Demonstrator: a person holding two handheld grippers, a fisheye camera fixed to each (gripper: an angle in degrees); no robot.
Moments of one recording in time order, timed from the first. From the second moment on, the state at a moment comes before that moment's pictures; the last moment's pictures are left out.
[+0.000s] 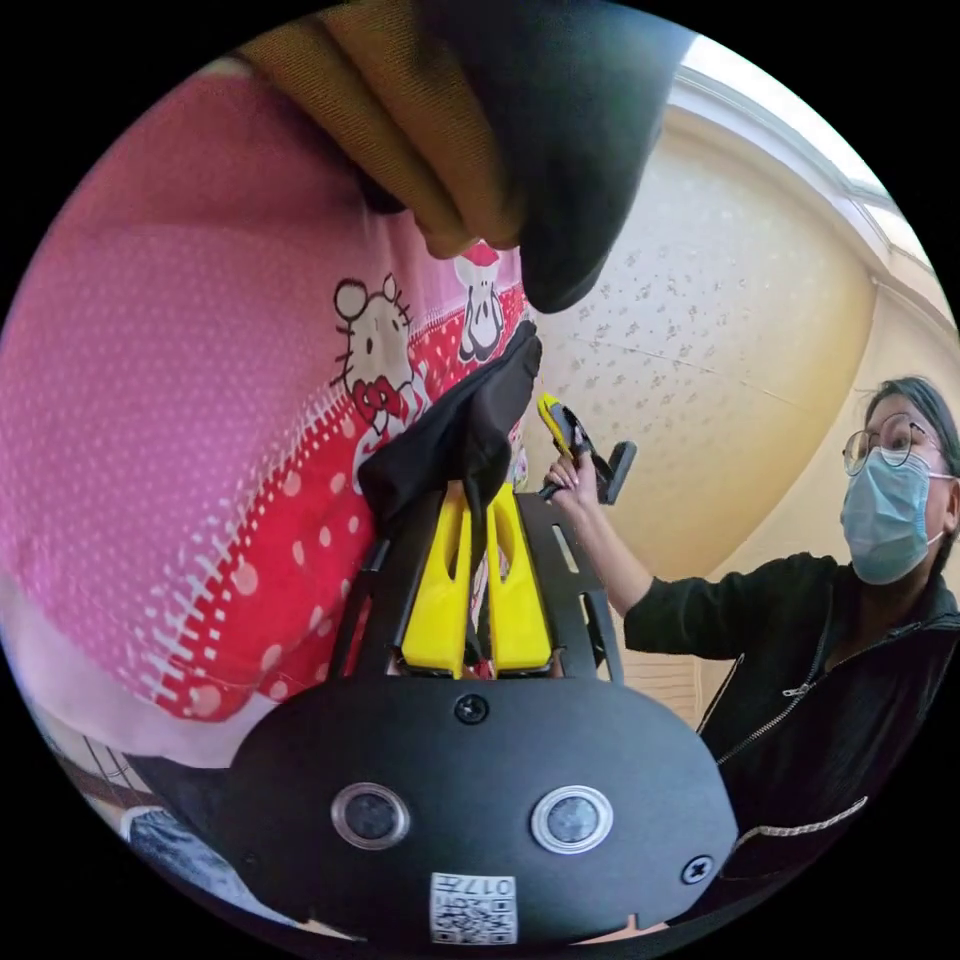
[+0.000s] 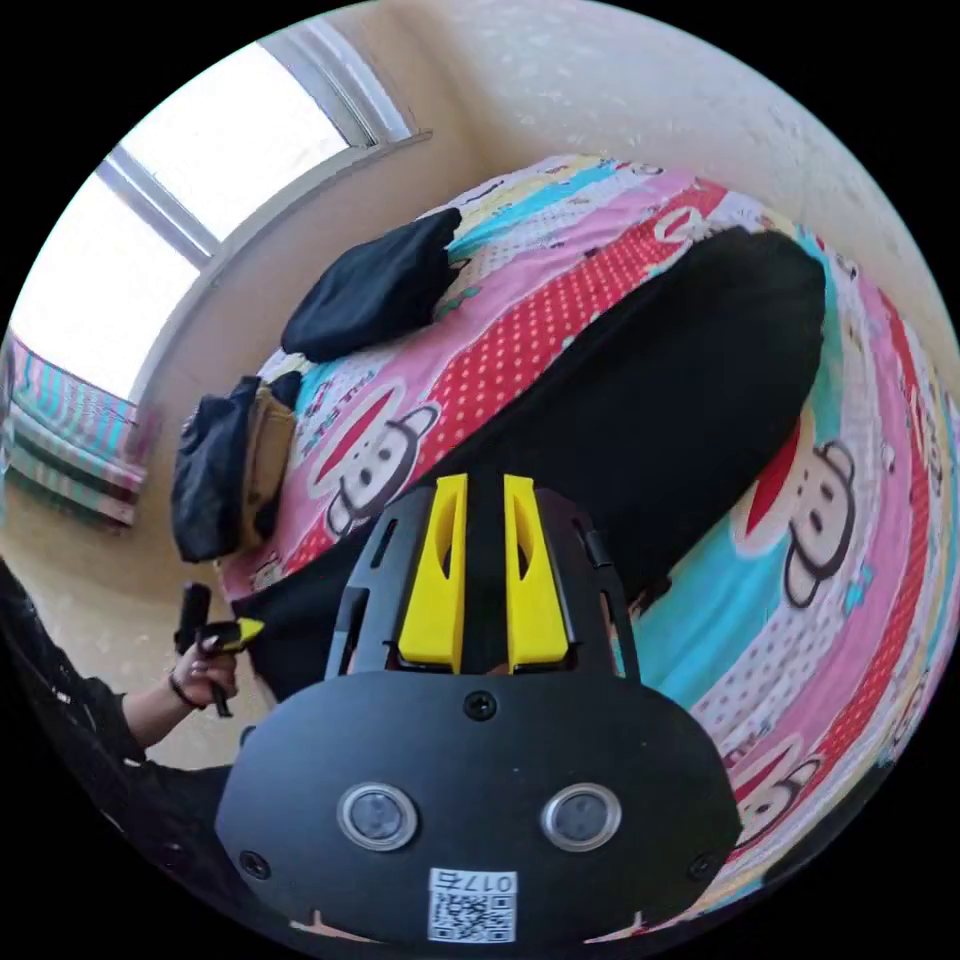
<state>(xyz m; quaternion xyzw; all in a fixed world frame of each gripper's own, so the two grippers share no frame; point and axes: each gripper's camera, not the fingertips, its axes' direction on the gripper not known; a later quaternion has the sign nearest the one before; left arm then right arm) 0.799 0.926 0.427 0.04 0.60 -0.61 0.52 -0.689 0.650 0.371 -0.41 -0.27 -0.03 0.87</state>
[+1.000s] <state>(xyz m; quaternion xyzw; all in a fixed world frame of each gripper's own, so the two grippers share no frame) 0.820 0.810 0.364 -0.11 0.44 -0.42 0.79 -0.605 0.885 0.183 -0.43 -0.35 0.36 0.75</state>
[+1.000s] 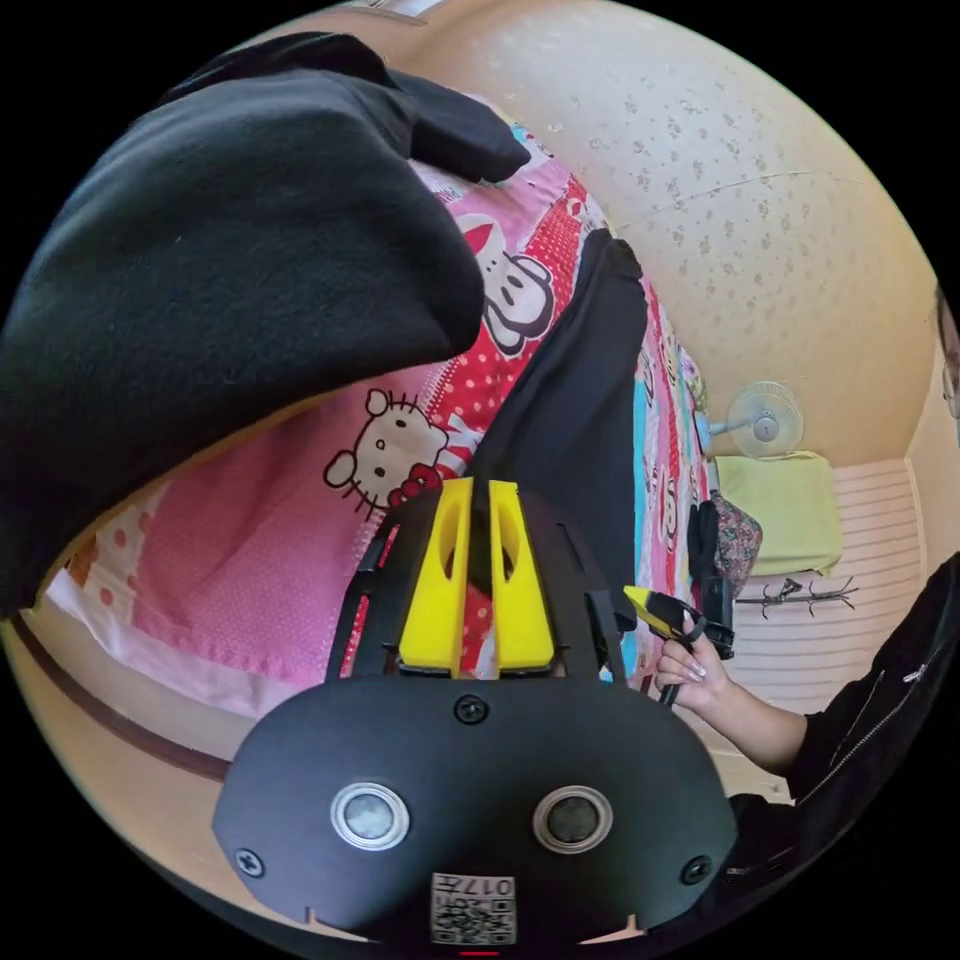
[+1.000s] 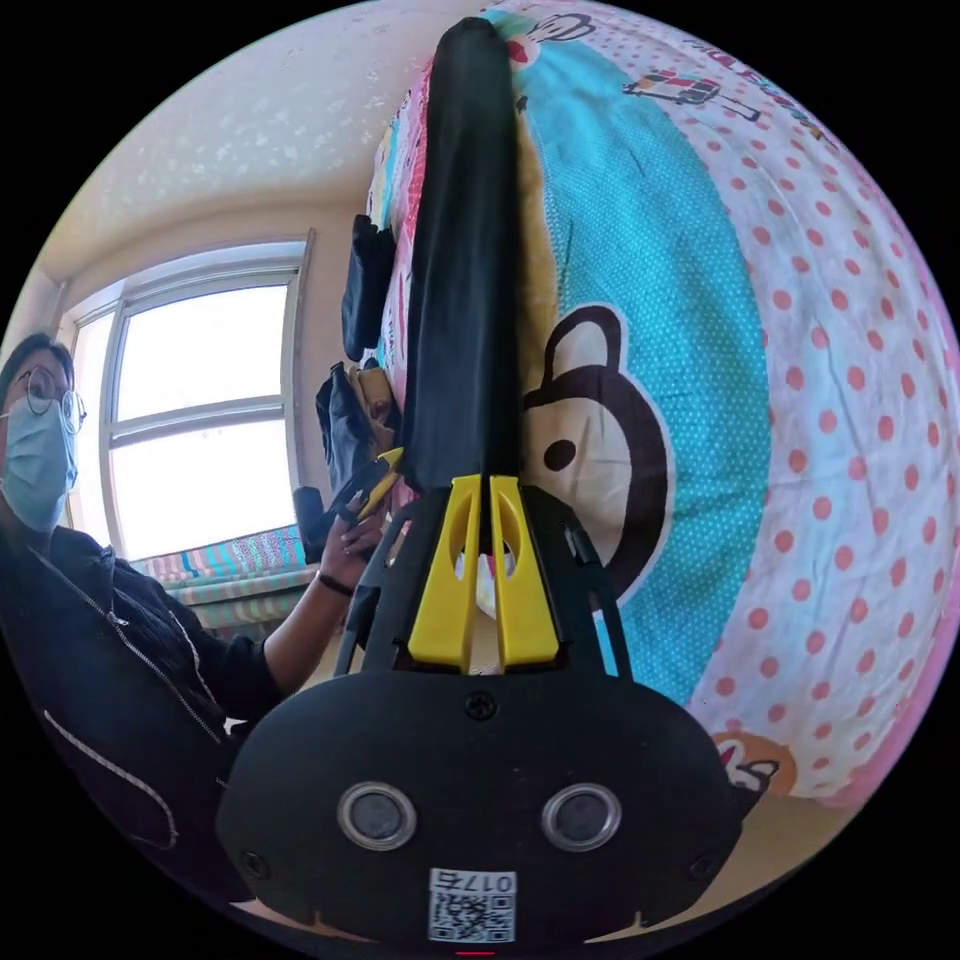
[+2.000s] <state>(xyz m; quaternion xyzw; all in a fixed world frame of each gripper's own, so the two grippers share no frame) 0.823 0.827 0.368 -0.13 0.41 -0.36 0.83 -0.599 0.981 0.139 -0.39 -0.43 0.42 0.70</state>
